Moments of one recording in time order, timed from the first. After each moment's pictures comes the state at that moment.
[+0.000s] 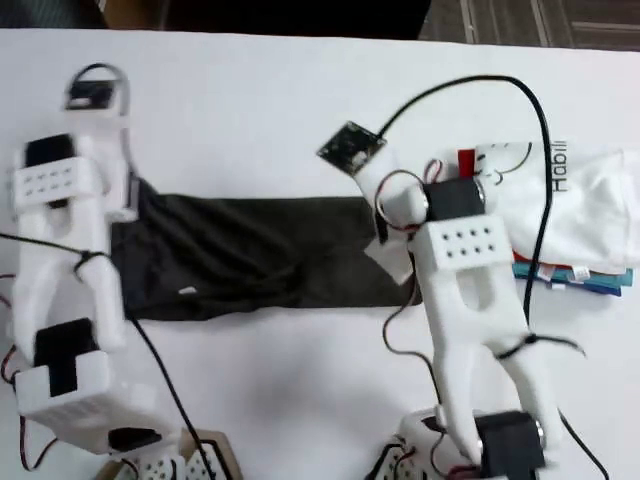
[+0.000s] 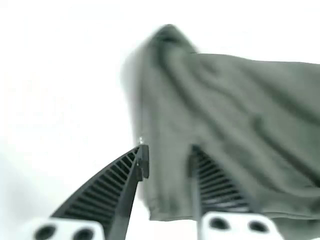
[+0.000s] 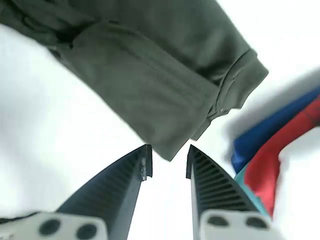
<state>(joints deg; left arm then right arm) -26.5 5.7 2.5 77.1 -10.4 -14.4 -20.2 17.5 88.1 38.5</state>
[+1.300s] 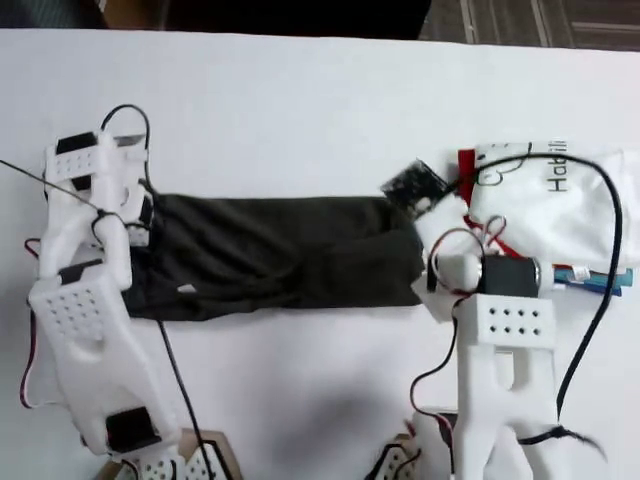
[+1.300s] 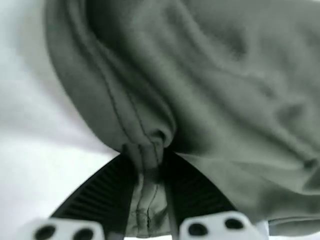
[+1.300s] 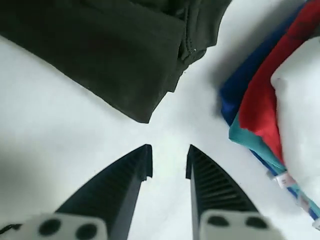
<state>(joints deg) -25.5 44.5 -21.3 93.1 -10.9 0.5 -40.3 46.2 73.8 41.3</state>
